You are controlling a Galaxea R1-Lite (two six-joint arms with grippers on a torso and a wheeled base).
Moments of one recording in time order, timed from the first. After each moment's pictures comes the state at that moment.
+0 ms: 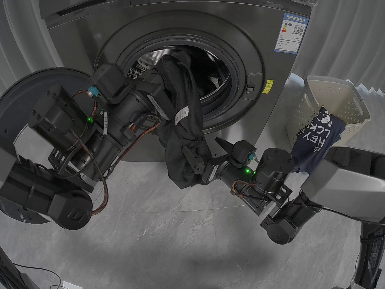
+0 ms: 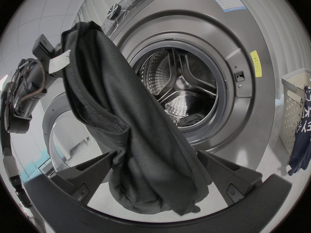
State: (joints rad) left arm -0.62 1.80 -0.86 -1.49 -0.08 -0.04; right arm 0.70 2.24 -0.92 -1.54 -0.07 0.16
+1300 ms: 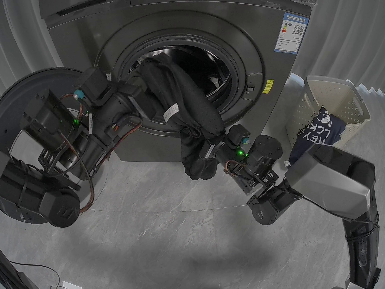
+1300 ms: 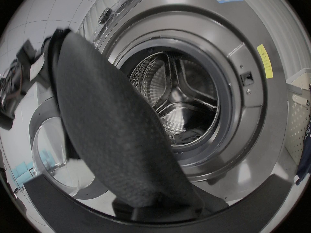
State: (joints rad) left arm -0.55 1.76 -0.81 -1.50 -0.09 -0.04; right arm 0.63 2.40 -1.22 -1.54 -0.04 0.15
